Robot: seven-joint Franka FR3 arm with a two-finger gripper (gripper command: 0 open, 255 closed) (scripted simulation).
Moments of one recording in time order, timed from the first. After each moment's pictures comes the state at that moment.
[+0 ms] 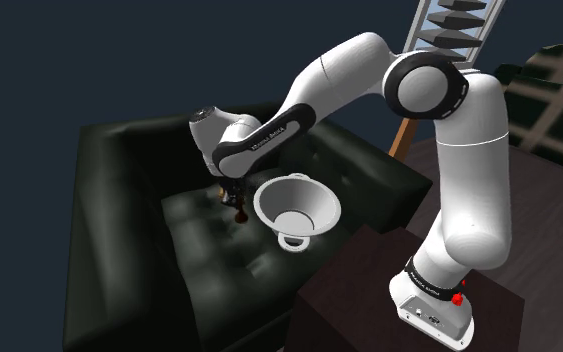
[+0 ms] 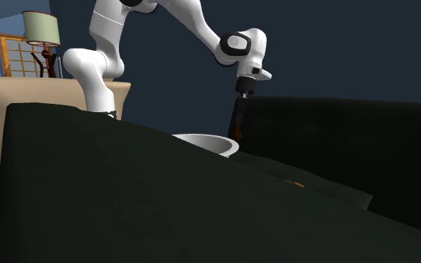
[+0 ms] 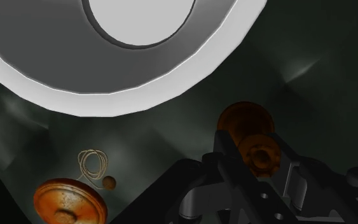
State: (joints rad) arm 0.19 0.48 0.28 -1.81 -0.36 2.05 0.18
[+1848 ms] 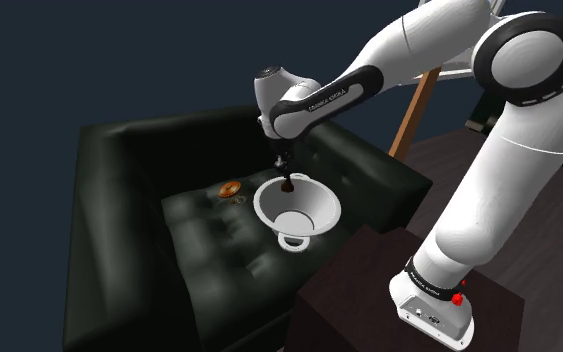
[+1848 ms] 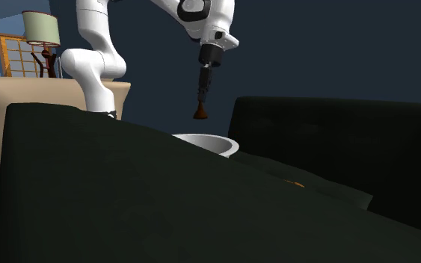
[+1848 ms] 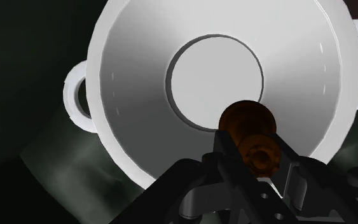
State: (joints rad) arm 0.00 0.04 0.21 -2.19 -0.27 2.06 -0.12
